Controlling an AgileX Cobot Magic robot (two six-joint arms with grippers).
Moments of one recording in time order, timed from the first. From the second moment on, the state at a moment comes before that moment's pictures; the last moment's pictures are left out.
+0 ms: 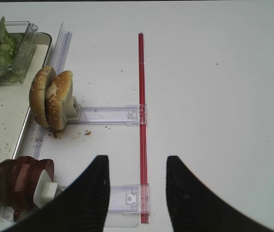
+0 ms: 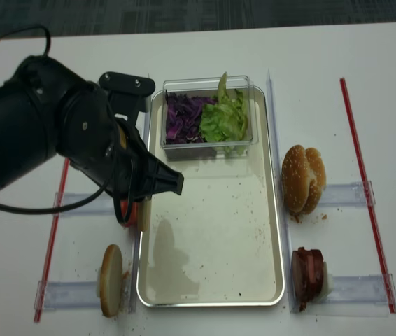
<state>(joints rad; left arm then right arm) -0.59 1.46 -1.00 0.01 0.86 -0.35 -0.12 -0.02 -0.48 0.10 1.13 -0.06</state>
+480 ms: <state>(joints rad) -0.59 1.46 -1.00 -0.57 0.75 0.15 -0.12 -0.02 -0.48 0.10 1.13 -0.06</state>
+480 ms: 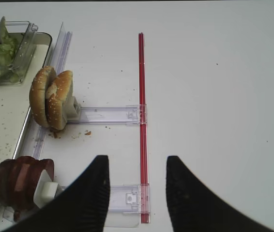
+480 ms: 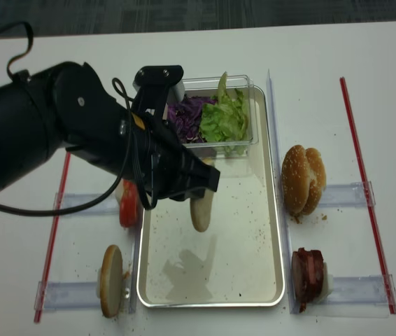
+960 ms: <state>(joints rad) -0.50 1.50 -1.00 -0.75 0.78 0.33 -0.12 -0.02 -0.48 0.10 1.13 -0.06</state>
